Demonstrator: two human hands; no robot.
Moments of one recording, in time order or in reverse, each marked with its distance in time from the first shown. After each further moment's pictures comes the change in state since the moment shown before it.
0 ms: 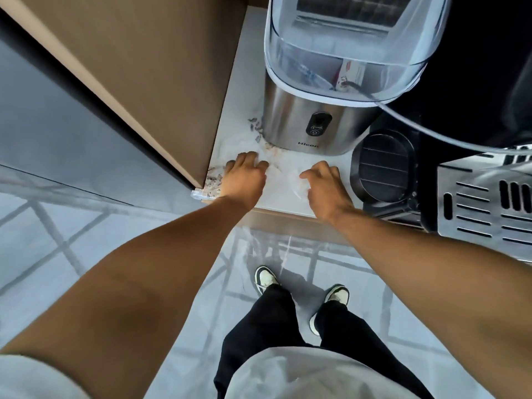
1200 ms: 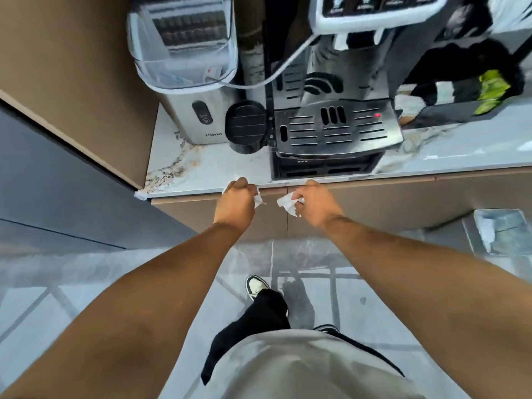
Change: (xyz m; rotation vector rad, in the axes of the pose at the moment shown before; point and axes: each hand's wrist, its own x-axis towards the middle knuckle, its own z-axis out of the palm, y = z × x) left_hand -0.127 0.210 0.010 -0.013 0.049 0.120; right_hand -0.202 0.145 -0.015 0.201 0.152 0.129
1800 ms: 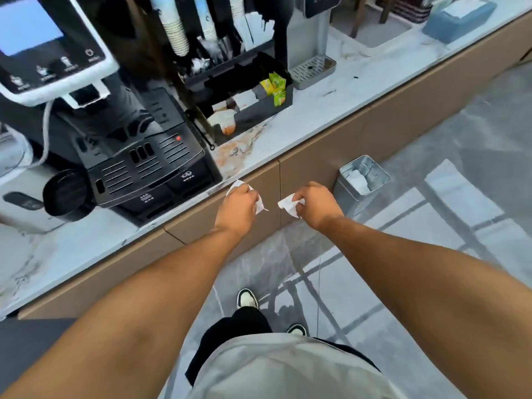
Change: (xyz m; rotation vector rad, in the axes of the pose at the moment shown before) left_hand 0.005 0.290 0.061 0.001 -0.045 0.580; right_hand -0.195 0.217 -0.110 0.095 0.316 0.438
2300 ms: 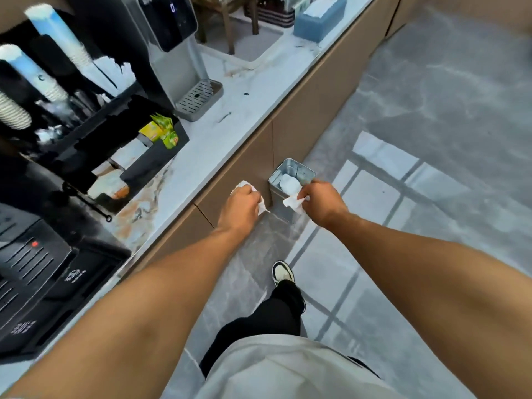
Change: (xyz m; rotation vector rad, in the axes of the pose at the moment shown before) left_hand 0.151 0.162 0.059 -0.058 -0.073 0.405; right_hand 0.011 0.178 -0.086 0.077 0.195 0.395
